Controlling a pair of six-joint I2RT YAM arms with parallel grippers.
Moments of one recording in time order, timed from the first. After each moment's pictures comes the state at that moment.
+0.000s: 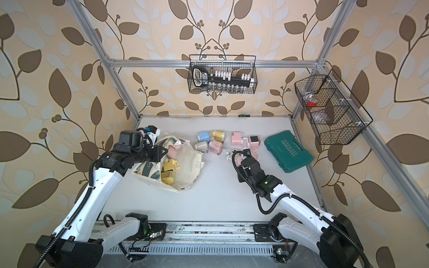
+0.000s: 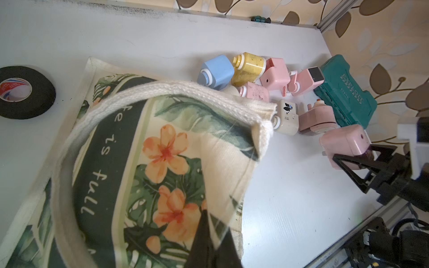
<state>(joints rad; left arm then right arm) -0.13 1.05 1.12 -0.83 0.36 -0.14 0.59 1.08 0.59 -0.33 0.31 0.37</state>
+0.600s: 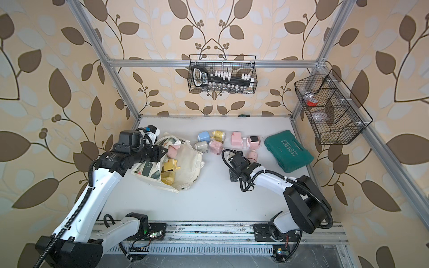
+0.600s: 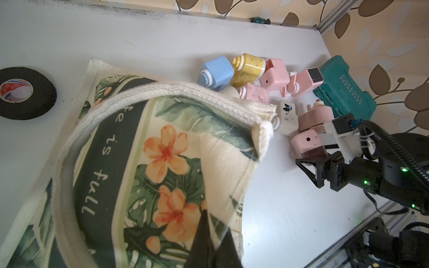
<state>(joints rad) -0.13 1.05 1.12 -0.83 0.36 -0.14 0.60 1.47 0.76 -0.46 0.31 0.46</state>
